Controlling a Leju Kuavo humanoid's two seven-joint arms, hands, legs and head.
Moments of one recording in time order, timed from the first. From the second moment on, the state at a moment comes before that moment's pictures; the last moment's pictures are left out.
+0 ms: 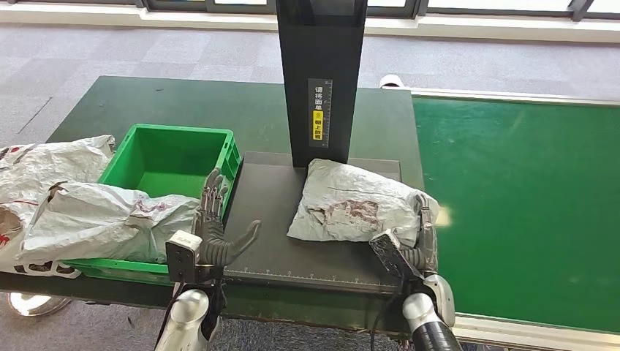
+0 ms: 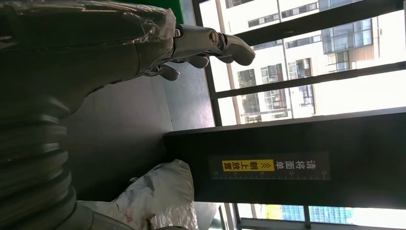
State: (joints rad) left arm -0.09 -0.28 -0.08 -1.29 -0.11 0.11 -0.70; right arm -0.27 0.23 -0.10 -0.78 0.89 -0.47 -0.59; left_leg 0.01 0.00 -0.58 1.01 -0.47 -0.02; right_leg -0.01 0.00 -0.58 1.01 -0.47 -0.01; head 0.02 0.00
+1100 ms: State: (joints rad) left arm -0.09 -0.28 -0.08 -1.29 -0.14 0.11 -0.70; right arm -0.07 0.24 -0.01 -1.25 0.79 -0.52 -0.70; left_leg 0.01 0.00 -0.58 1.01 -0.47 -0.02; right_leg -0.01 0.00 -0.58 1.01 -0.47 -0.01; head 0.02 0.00
